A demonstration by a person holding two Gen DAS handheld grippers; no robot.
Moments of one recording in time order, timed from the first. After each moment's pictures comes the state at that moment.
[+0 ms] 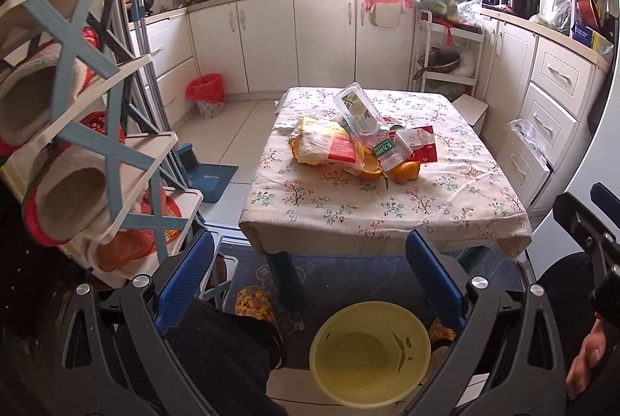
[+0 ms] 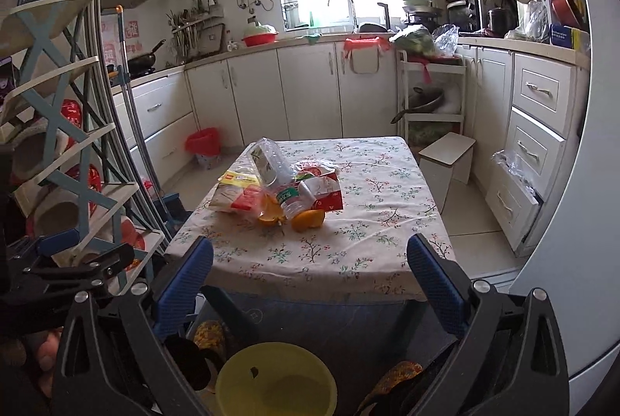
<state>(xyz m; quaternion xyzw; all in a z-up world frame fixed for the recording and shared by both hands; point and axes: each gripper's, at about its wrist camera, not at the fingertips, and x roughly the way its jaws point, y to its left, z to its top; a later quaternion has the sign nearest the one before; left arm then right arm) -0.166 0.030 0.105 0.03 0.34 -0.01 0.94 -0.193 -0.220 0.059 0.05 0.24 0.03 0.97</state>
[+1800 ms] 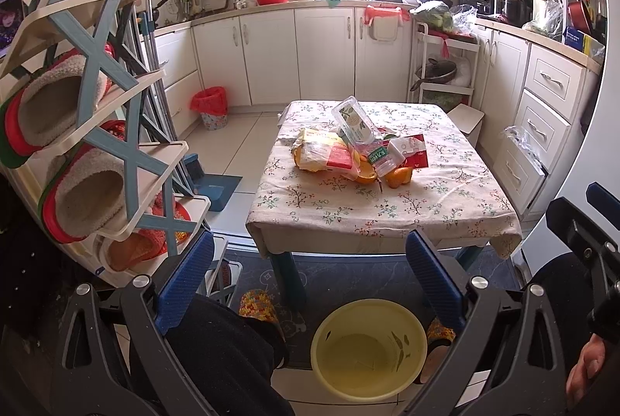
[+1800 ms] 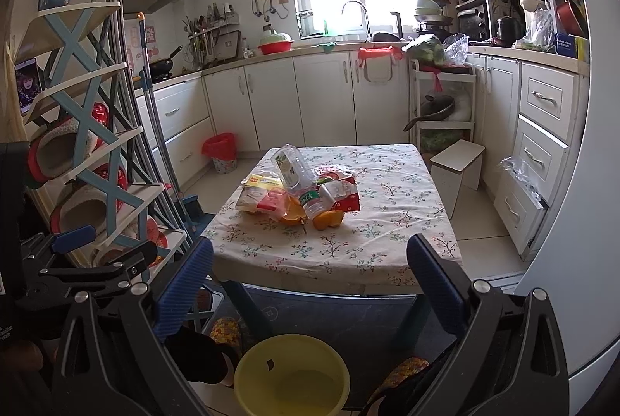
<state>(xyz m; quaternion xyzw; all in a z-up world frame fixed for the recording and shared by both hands) -0.202 0.028 0.122 0.03 0.32 -0.01 0.95 -0.227 -0.213 0.083 0.06 0.23 0.05 0.97</state>
